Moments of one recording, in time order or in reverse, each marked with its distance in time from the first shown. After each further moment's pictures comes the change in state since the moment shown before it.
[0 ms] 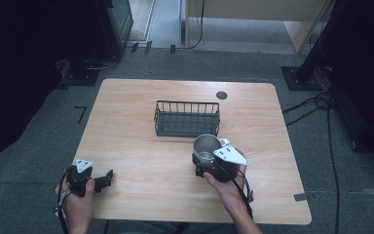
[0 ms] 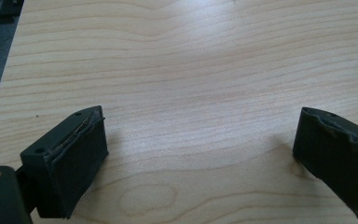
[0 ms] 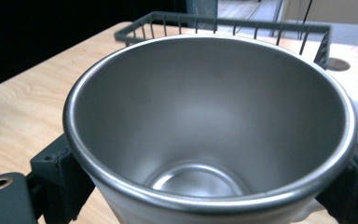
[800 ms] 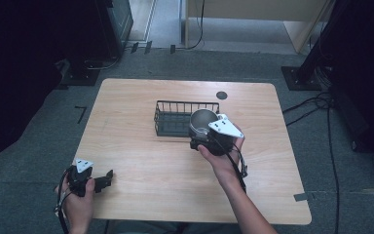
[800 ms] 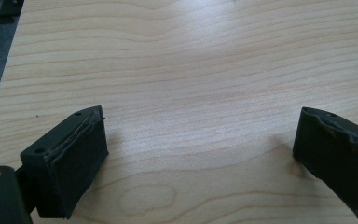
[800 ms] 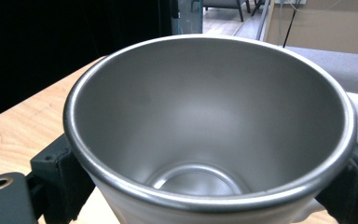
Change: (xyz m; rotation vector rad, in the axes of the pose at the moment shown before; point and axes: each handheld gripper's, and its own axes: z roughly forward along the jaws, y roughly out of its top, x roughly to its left) left arm 0.000 0.000 0.000 -0.001 0.000 -0.003; right arm -0.003 0.064 0.033 -0.051 -0.060 -0.018
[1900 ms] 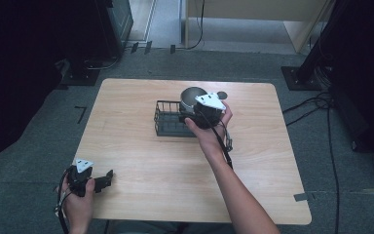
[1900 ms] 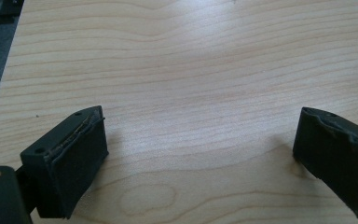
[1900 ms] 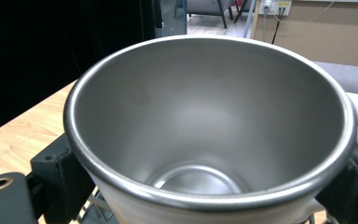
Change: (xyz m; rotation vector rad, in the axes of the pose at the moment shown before) left arm 0.000 0.000 0.000 0.000 0.000 -0.001; right arm 0.004 0.041 0.069 -0.018 -0.074 0.004
